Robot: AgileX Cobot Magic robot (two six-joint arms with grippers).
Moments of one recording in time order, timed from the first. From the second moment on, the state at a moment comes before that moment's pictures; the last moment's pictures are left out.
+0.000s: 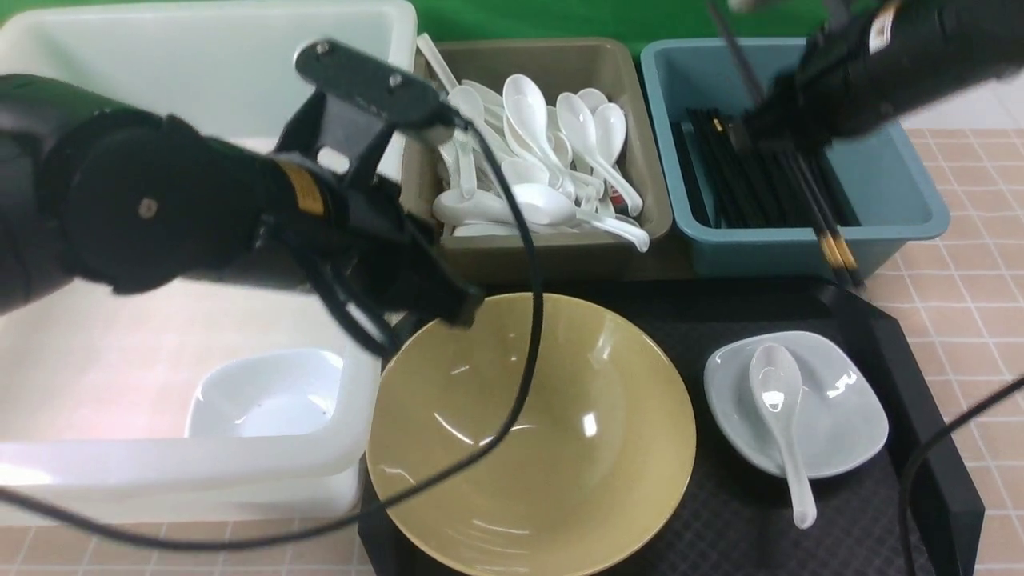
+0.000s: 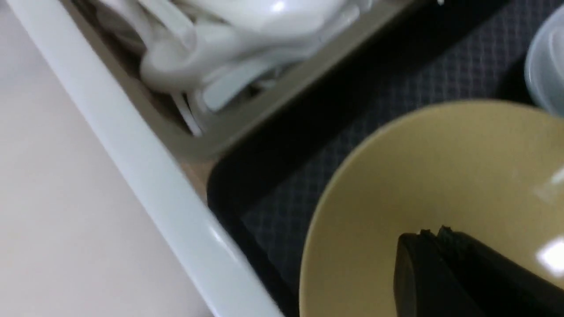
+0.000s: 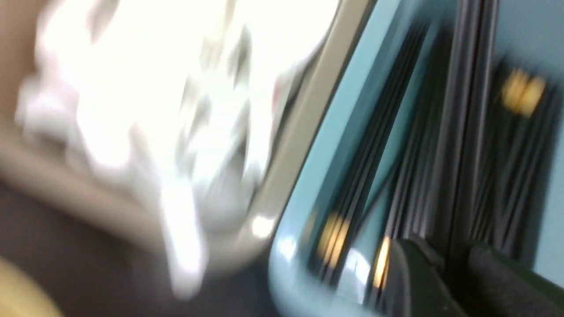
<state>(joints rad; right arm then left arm) 0.30 1.69 -1.52 -0.07 0.65 -0.03 -0.54 1.37 -1.07 -0.08 0.51 0.16</state>
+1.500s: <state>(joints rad) 0.35 1.58 -1.04 0.06 0.88 0.00 -0.50 1.33 -1.01 -0.11 0.62 0.27</state>
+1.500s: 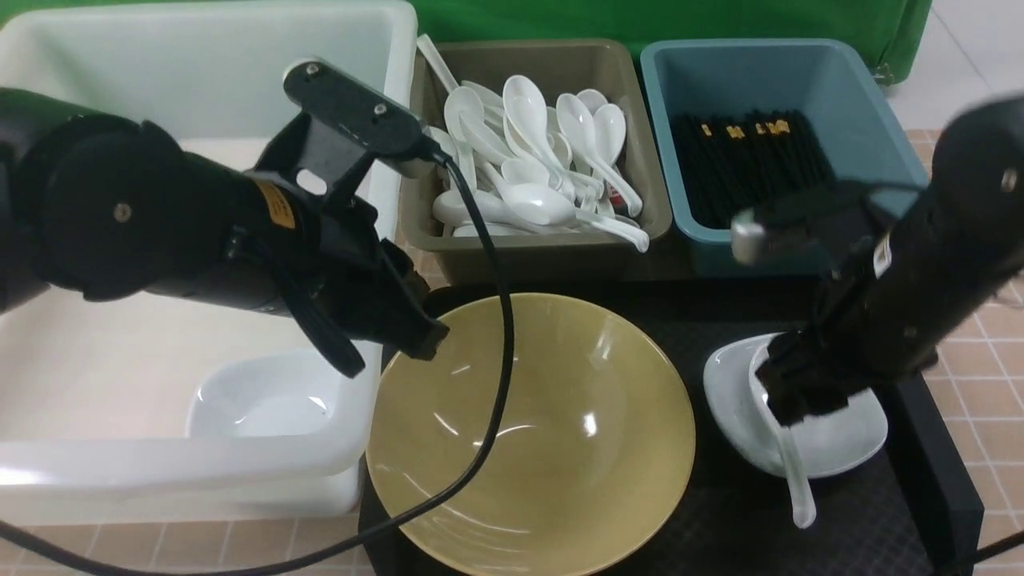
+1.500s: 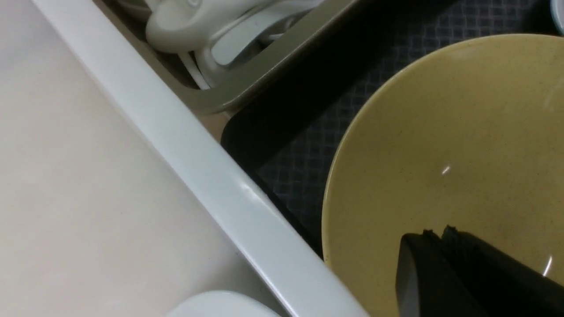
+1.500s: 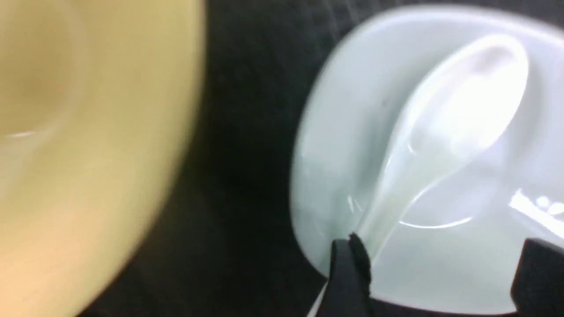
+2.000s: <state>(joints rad) 0.34 1.71 -0.99 0.06 0.67 0.08 -0.50 1.33 -1.01 -0.13 0.58 0.27</state>
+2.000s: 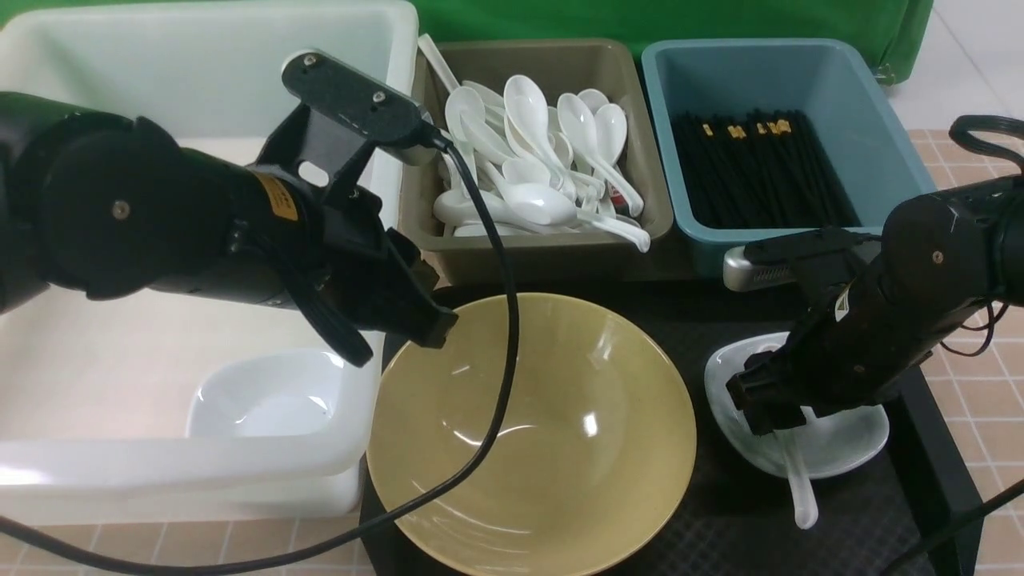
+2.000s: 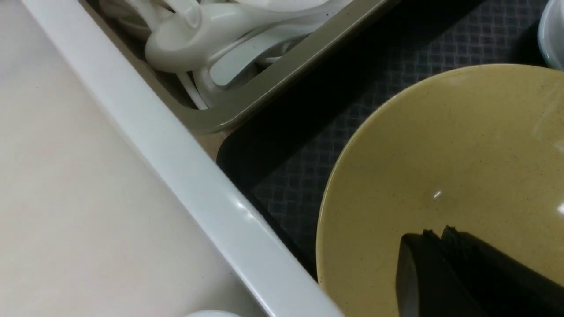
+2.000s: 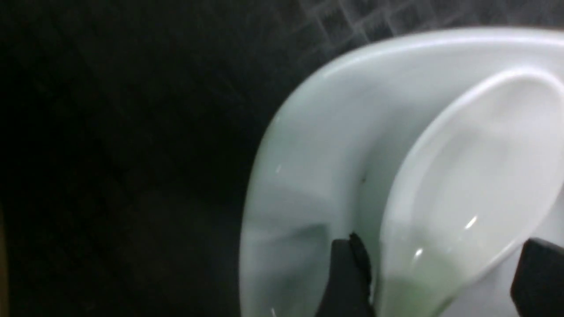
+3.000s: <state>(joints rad) 0.34 1.58 -1.12 0.07 0.82 -0.09 -0.50 1.33 -1.01 -0.12 0.58 0.28</state>
